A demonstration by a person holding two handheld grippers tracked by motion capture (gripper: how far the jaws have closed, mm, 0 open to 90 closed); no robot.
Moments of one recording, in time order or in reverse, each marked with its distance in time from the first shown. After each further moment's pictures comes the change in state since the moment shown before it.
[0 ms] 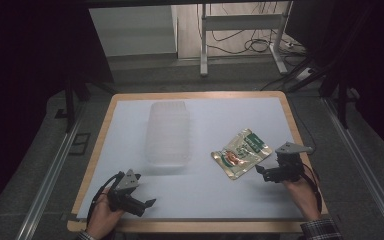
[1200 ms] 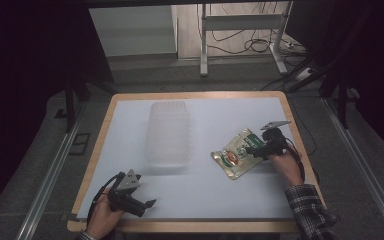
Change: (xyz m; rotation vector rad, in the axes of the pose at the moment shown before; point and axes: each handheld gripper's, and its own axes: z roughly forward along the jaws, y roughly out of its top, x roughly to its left) left arm 0.000 -0.001 0.002 0.023 -0.002 0.008; right arm -0.043 0.040 0.082 0.126 0.101 0.020
